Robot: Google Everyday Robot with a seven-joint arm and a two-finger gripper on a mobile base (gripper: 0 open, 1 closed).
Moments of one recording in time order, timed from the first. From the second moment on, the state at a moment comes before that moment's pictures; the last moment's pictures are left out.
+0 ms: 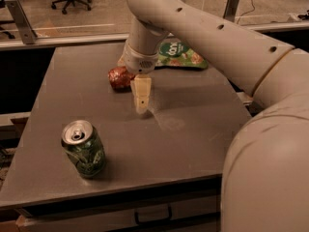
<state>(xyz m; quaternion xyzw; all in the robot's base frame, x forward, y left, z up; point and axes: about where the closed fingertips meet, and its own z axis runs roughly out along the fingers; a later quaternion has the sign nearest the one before) 0.624 0.061 0.835 -0.82 0.55 0.07 0.15</state>
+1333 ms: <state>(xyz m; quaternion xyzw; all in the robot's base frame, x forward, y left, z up) 0.665 -0.007 0.888 -0.72 0.61 0.16 0.29</state>
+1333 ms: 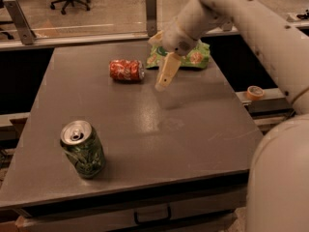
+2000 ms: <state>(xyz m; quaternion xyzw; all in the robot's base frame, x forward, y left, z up) 0.665 -0.119 0.962 -0.58 0.65 0.19 0.45</state>
